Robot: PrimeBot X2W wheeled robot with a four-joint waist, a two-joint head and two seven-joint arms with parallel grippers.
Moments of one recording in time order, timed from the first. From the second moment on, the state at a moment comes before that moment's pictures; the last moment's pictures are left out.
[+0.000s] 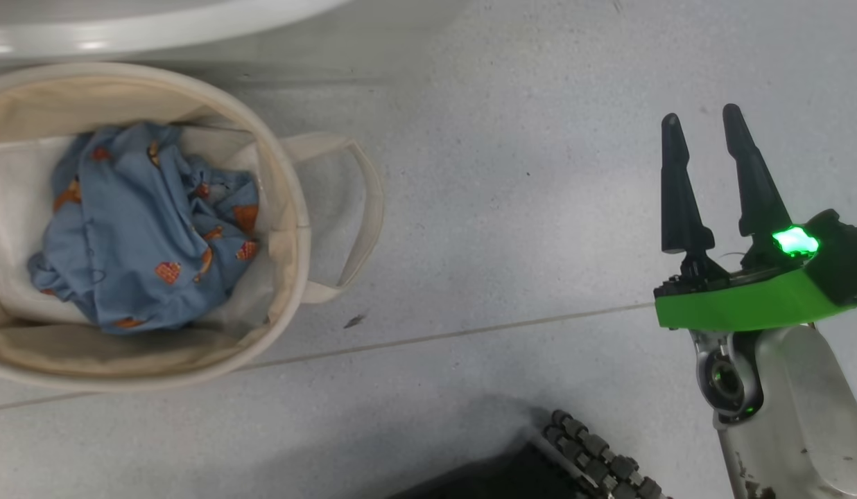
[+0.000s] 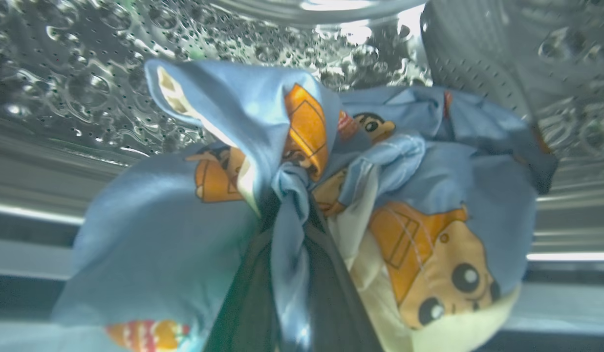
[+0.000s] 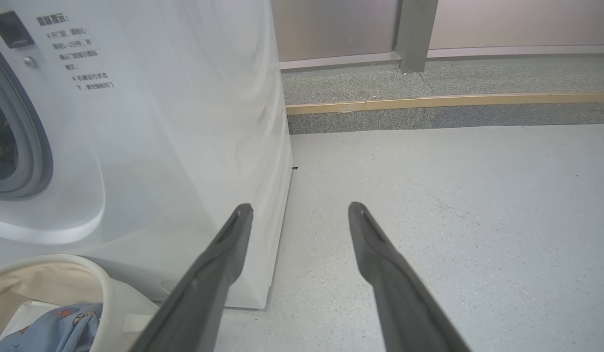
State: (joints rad) left arm -1.68 0.32 -0.38 1.31 0.01 0.26 0.26; right arm -0.38 -0.09 0.09 0.01 0.31 0.13 -0.25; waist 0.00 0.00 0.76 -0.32
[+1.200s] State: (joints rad) left arm -1.05 0.15 -0.14 0.96 -0.37 -0.12 -0.25; right arm -0.17 -0.14 0.07 0.12 0.26 0.13 -0.25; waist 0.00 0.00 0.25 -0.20
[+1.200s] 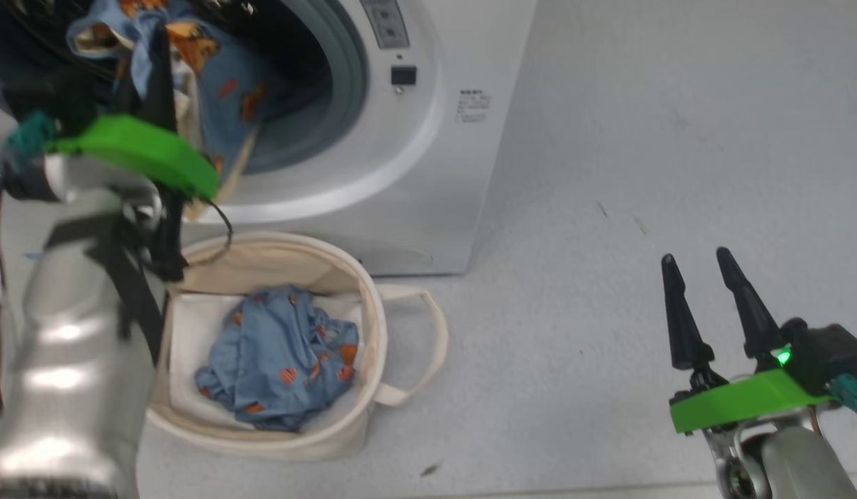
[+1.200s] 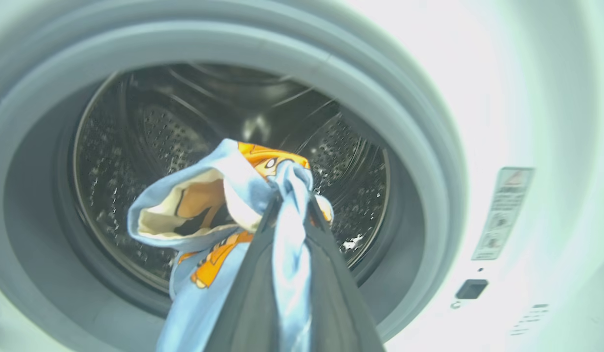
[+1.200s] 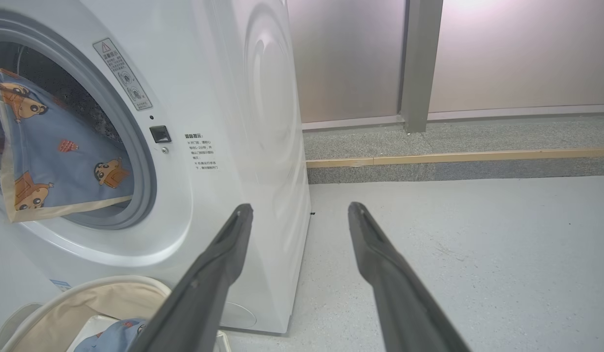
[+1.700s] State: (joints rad) left arm -0.48 0.14 -0.15 0.12 -0.39 -0.04 -0.12; right arm -0.10 -0.14 0.03 0.11 0.26 0.13 -0.25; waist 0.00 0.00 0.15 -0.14
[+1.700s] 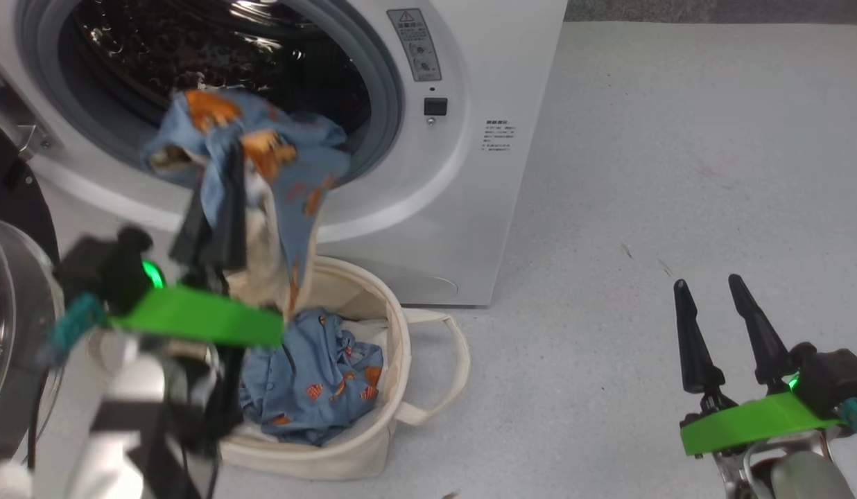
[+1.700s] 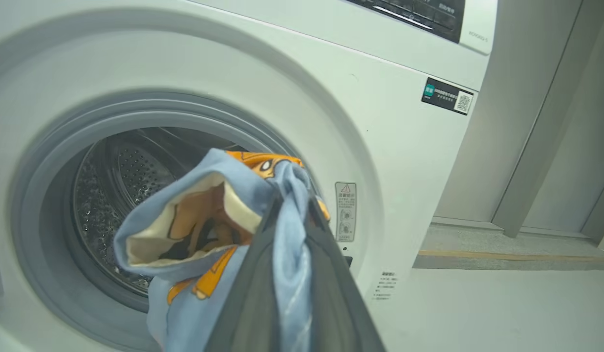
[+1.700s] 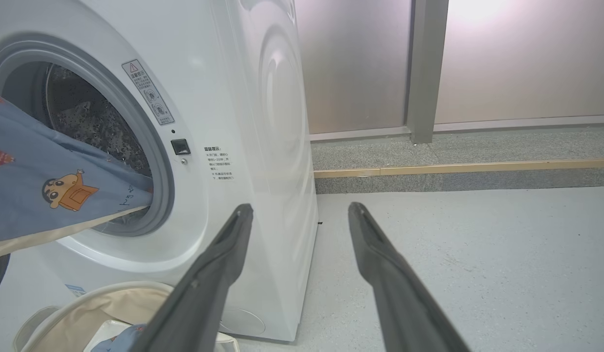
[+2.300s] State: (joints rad) left arm -0.32 0.16 -0.15 0.46 -0.43 0.00 -0.05; right arm -0.11 -0.14 0.03 0.09 0.26 0.13 -0.25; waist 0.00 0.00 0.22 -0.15
